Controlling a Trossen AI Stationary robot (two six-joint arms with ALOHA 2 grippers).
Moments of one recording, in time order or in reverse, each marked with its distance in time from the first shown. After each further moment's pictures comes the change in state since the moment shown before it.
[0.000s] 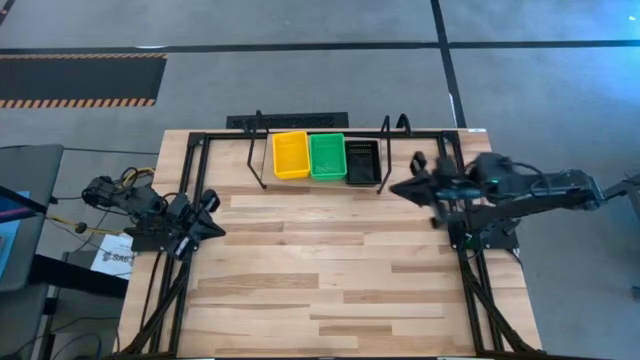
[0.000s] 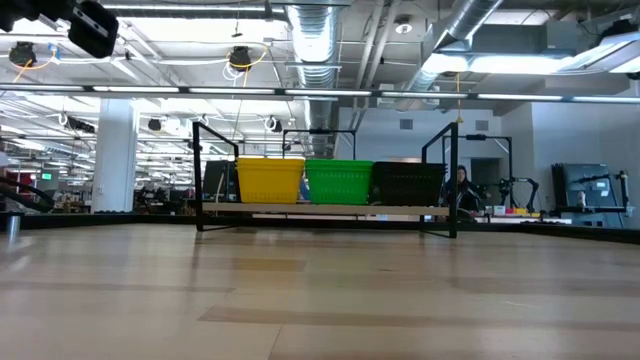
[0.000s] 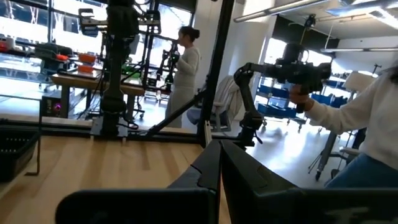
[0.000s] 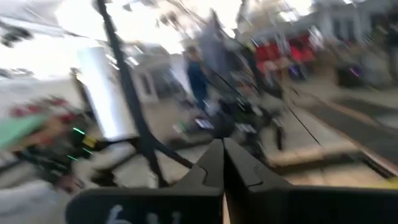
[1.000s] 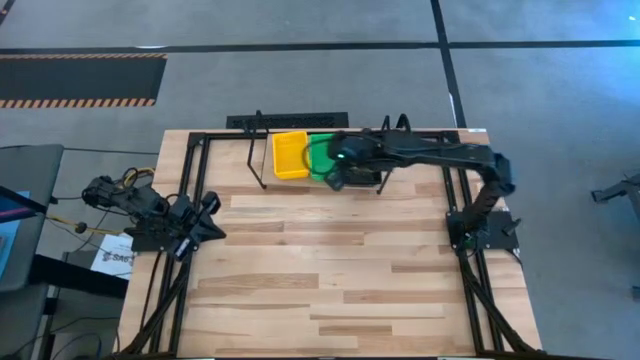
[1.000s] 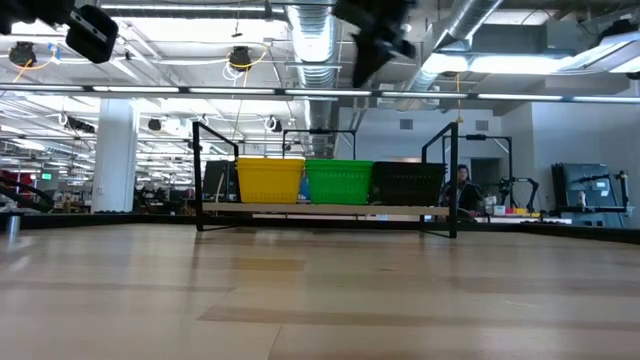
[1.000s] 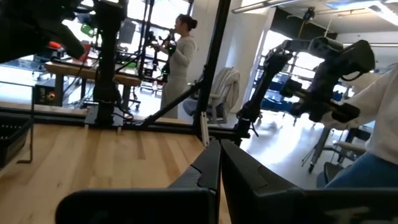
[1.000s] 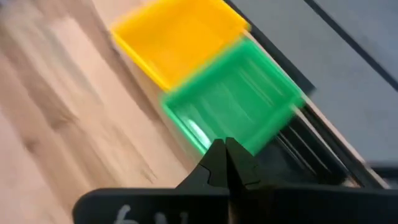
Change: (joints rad) left arm 0.000 0.000 0.000 -0.035 0.019 -0.031; right arm -0.200 1.029 1.021 -1.169 0.446 0.102
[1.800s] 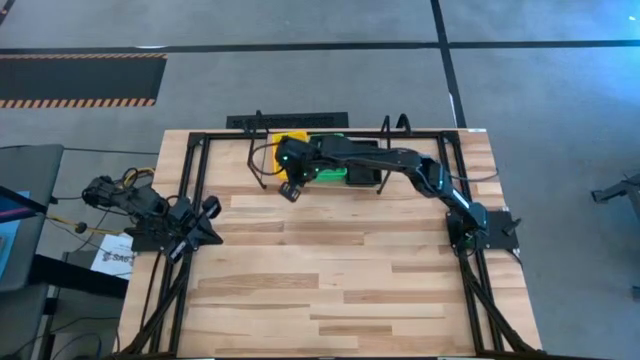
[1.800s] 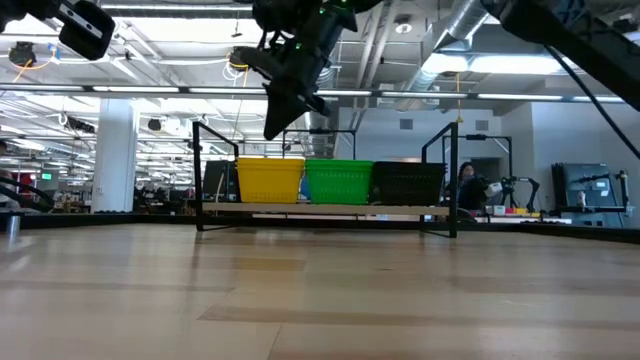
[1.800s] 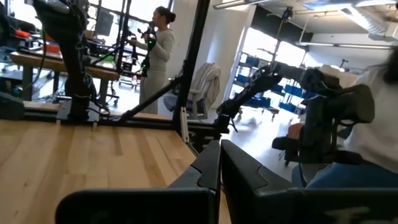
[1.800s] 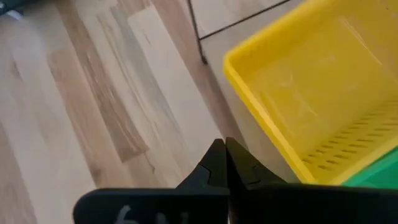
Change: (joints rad) left arm 0.000 0.000 0.000 0.000 0.088 -0.032; right arm -0.042 0.574 0.569 -0.018 -0.349 -0.073
